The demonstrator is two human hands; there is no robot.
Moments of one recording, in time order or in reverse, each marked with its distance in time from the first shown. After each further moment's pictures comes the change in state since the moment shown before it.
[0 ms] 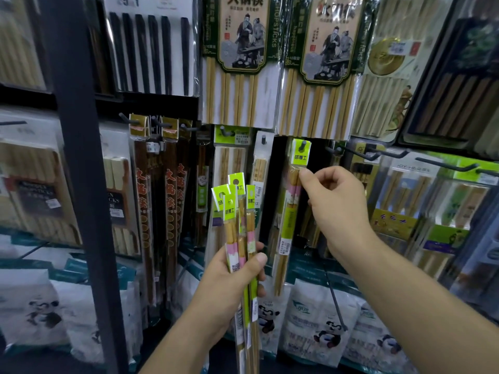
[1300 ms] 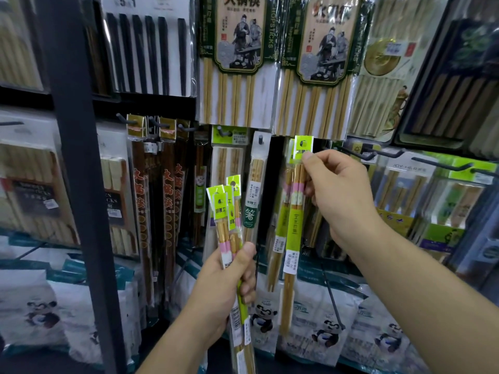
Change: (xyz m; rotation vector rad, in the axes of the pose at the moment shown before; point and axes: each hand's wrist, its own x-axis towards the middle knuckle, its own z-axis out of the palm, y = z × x) left_hand 0.002 -0.001 -0.002 -0.132 -0.036 -0.031; right_hand 0.005 -0.028 -0.005 0.159 -0.108 -0.013
